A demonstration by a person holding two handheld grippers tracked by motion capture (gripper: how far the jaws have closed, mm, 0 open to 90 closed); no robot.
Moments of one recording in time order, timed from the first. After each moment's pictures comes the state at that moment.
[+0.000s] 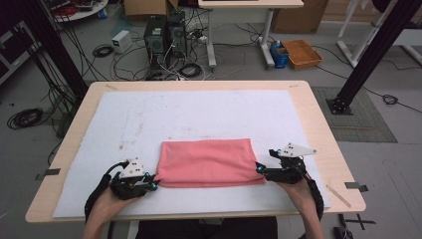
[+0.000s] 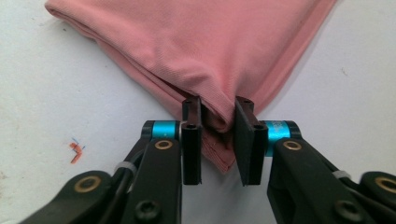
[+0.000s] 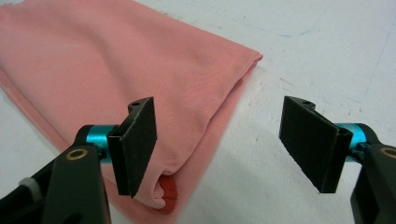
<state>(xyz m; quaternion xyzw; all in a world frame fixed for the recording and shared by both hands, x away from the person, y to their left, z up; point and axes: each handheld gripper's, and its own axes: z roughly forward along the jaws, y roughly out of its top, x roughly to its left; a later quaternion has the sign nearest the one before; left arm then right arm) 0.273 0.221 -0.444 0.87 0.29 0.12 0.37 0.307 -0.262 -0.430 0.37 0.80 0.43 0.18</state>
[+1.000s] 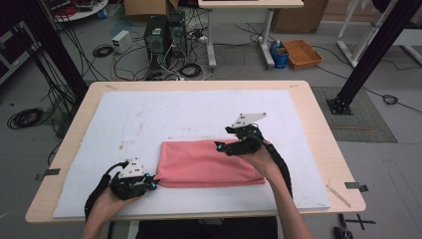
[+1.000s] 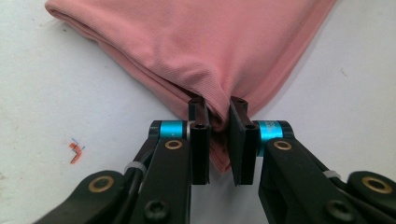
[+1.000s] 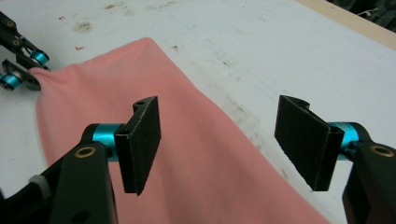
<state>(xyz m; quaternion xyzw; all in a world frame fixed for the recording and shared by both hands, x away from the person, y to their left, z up) 0.273 0.222 -0.445 0.87 0.29 0.12 0.38 0.378 -0.143 -0.378 0.26 0.85 0.44 0.12</state>
